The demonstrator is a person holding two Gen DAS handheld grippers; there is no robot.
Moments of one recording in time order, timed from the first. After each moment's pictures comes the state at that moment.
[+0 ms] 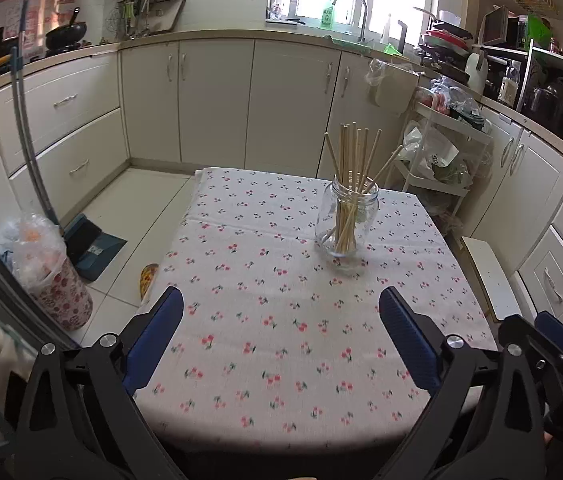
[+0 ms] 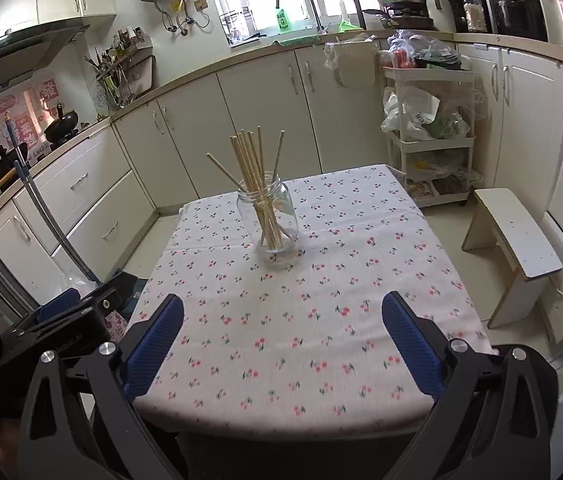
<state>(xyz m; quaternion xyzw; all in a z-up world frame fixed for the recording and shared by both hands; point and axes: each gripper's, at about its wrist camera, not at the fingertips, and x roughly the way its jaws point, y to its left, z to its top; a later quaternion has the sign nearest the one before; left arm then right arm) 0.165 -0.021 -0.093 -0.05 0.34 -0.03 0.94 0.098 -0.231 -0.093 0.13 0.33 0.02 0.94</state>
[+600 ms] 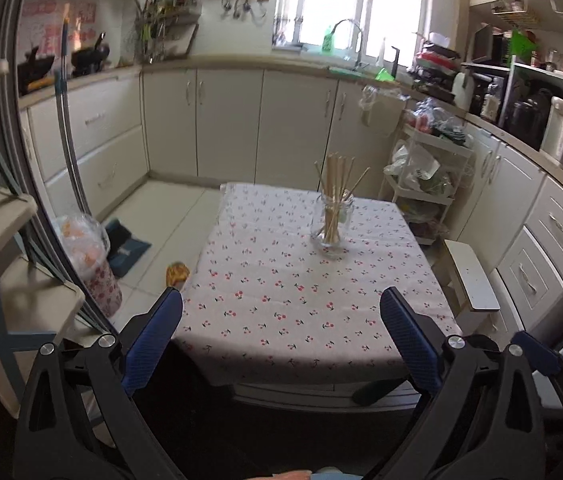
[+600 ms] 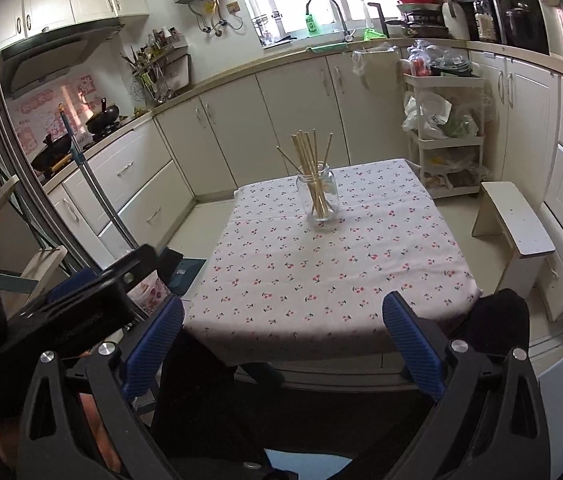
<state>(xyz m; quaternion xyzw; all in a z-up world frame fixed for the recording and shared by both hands) 0.002 0.000 0.001 -0.03 0.30 -0.02 0.95 -0.034 -0.195 -0.030 0.14 0.33 0.06 0.93</state>
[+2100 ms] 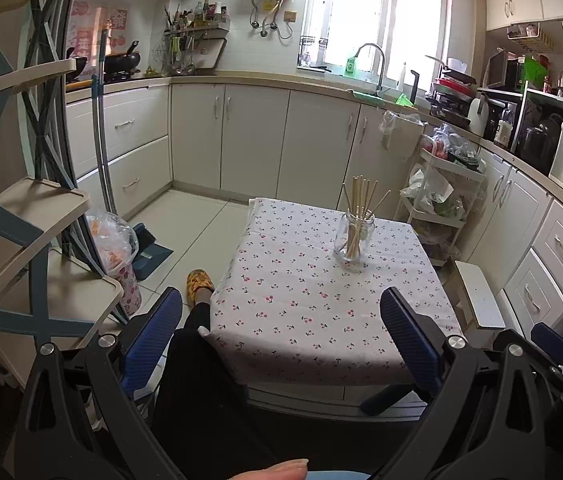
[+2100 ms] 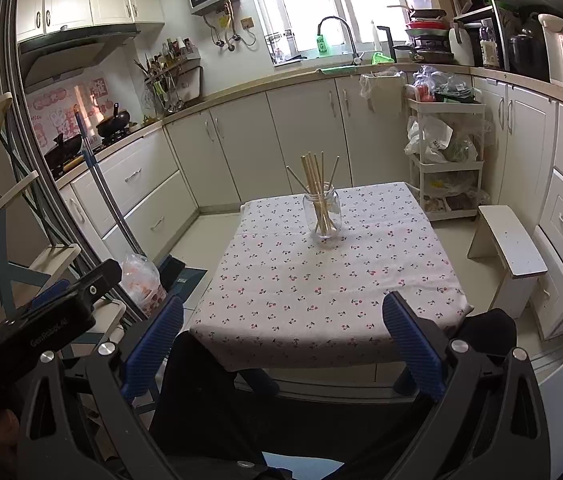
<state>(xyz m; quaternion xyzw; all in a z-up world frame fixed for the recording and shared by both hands) -0.027 0.039 0.015 -0.06 0.28 0.01 0.96 -0.058 -0.181 -0.010 0.11 0.30 0.07 0.95</state>
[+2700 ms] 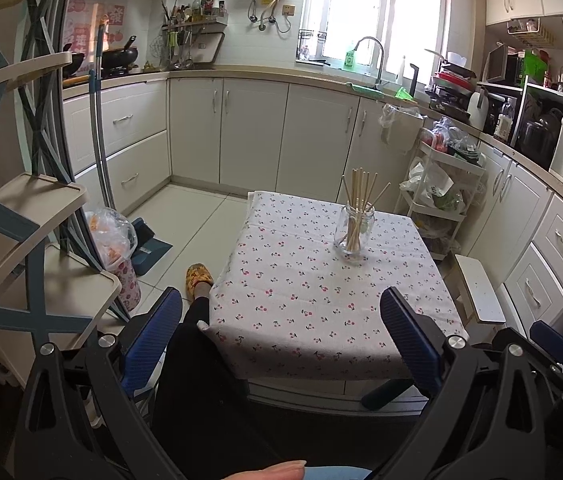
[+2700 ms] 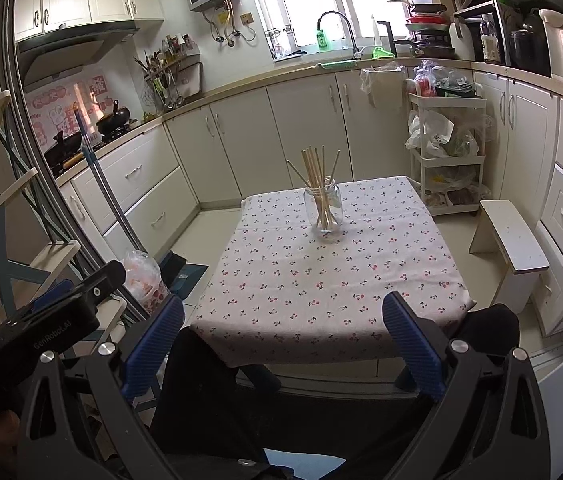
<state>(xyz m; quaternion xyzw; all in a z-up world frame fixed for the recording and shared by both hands) -0.026 0.036 0.010 -0.06 0.29 0.01 0.95 -0.057 -0.180 -0.013 0.11 0.30 0.07 0.94</state>
